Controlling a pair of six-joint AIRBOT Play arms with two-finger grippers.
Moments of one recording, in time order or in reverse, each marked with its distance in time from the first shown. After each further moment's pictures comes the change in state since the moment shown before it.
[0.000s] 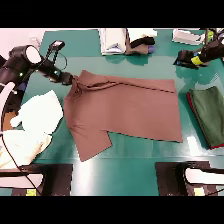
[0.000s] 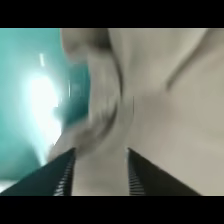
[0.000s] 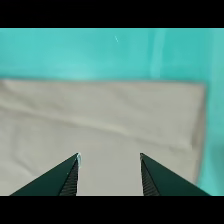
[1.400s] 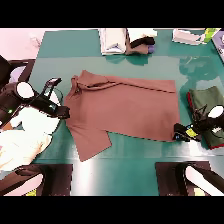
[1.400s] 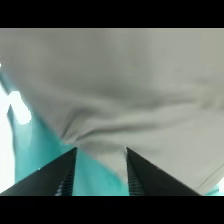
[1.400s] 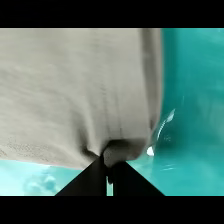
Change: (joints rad) left arm 0.006 0.351 -0.527 -0.097 -0.068 -0.065; right arm -0.213 0.365 -1.040 0.038 0.069 -0.043
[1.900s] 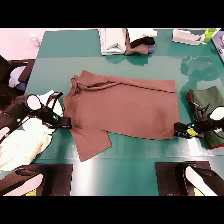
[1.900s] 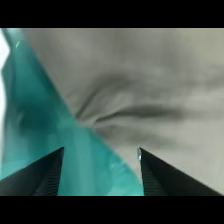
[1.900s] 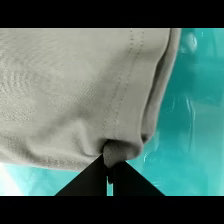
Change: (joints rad) left arm 0.000 -0.005 -0.211 -0.012 0.137 -0.093; right arm 0.047 0.129 -0.002 -0.026 -0.029 0.000
